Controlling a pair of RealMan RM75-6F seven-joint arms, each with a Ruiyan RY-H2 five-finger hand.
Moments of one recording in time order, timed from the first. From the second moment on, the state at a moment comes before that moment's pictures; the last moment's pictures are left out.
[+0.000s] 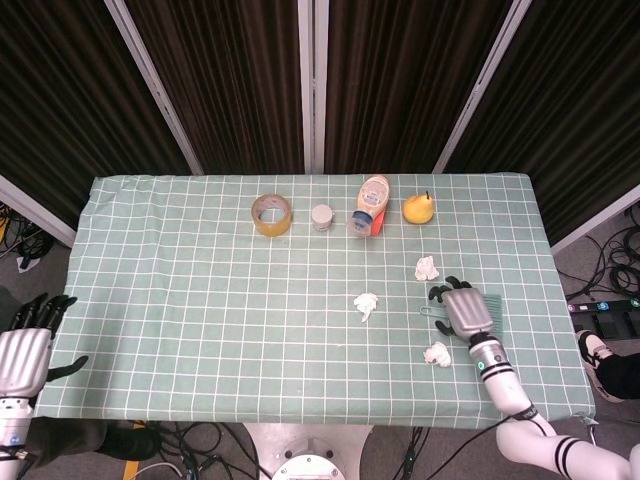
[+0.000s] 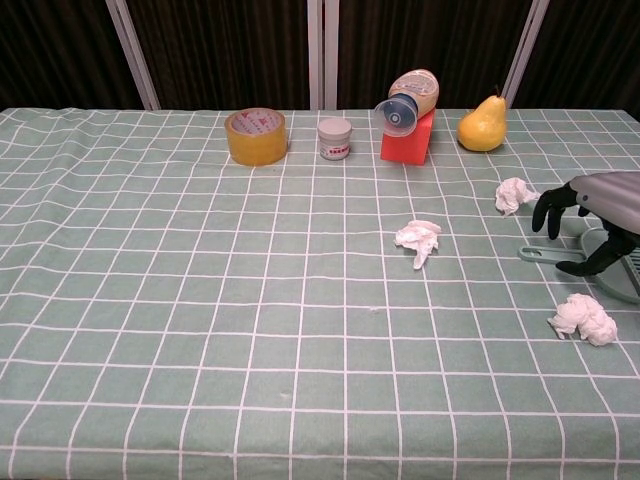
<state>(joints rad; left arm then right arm) -0.07 -1.19 -0.04 -1.55 1.45 1.47 0.08 0.47 -1.58 0.14 -1.22 -1.26 0.95 -0.26</state>
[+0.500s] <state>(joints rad) -0.07 -1.20 -0.04 -1.53 1.44 1.46 0.07 0.50 -1.58 0.11 -1.22 -1.23 0.93 -0.34</state>
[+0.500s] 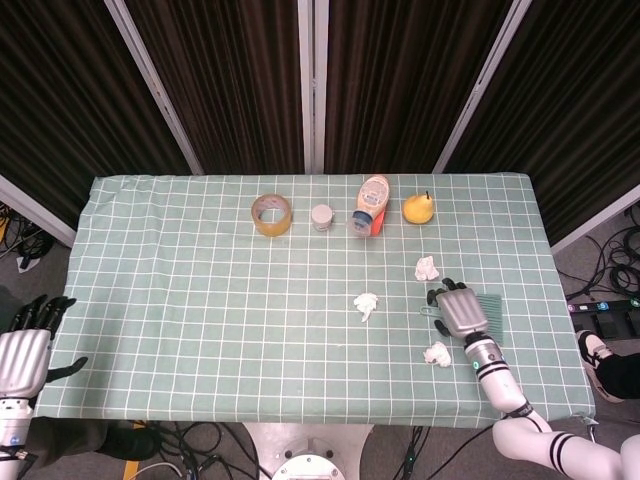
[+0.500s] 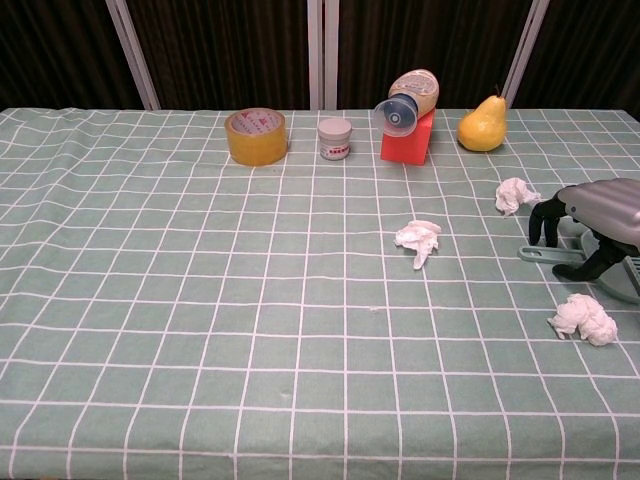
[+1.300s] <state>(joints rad) -0.06 -1.20 -0.03 -1.54 1.43 1.47 0.07 0.51 -1.49 0.09 -1.30 -1.27 1.00 -0.37</state>
